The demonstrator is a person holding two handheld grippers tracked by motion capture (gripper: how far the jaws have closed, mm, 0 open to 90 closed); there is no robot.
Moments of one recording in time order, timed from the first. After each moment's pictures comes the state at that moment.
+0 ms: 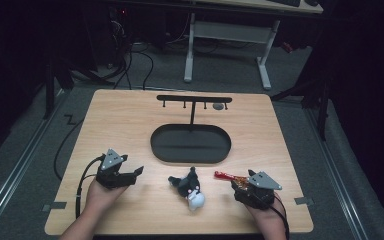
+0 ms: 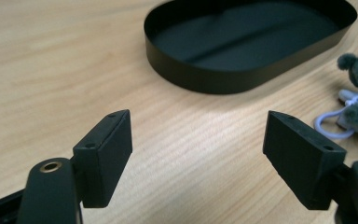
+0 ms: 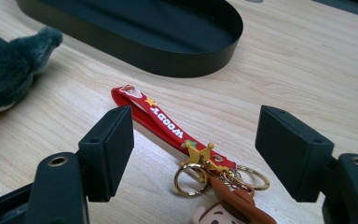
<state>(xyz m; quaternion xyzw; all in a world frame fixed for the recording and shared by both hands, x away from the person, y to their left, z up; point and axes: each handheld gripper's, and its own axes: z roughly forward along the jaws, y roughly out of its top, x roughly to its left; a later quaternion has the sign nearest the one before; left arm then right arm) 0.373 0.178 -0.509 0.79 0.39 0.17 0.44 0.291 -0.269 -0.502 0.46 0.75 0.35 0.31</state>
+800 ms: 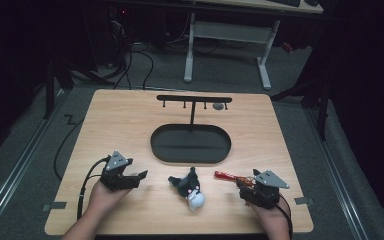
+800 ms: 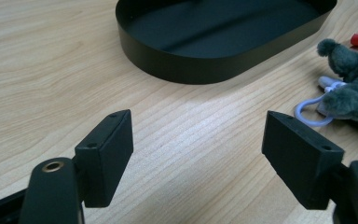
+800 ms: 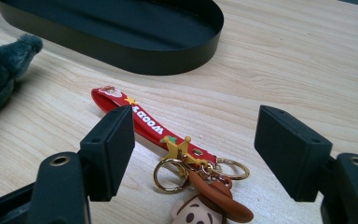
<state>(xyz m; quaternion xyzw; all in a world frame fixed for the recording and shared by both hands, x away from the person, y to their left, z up) 0.371 0.169 -0.512 0.80 0.37 0.15 0.44 0.293 -0.284 -0.503 0.49 0.73 0.36 0.30</state>
